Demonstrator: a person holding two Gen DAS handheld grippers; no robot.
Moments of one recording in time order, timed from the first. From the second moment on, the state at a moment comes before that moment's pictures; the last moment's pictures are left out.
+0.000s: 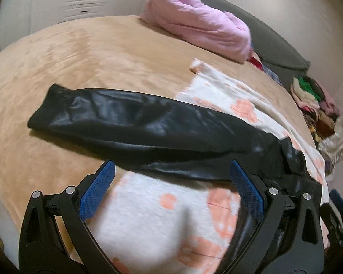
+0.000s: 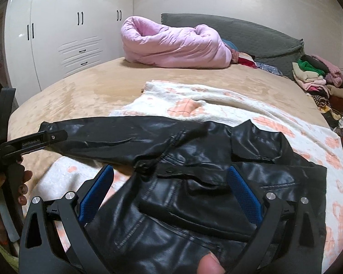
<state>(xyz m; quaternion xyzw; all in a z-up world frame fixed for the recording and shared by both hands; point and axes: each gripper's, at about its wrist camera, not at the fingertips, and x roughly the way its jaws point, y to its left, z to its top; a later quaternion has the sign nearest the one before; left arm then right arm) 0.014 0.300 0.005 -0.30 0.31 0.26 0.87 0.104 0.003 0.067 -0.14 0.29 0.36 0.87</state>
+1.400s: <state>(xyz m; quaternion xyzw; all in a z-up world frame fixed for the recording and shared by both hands) 0.011 0.401 -0.037 -0.42 0.23 0.37 0.79 0.109 -0.003 0.031 -0.12 0.32 0.35 0.87</state>
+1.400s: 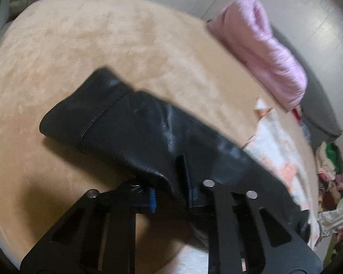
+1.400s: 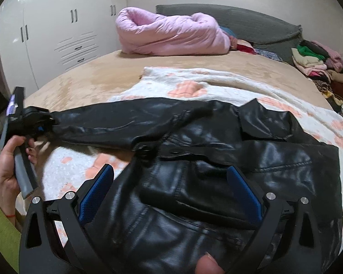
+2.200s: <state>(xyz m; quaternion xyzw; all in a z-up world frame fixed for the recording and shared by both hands) 0.049 0.190 0.109 -0.25 0.12 0.07 0.96 0.131 -0.174 0.030 -0.09 0.33 0.21 0.92</state>
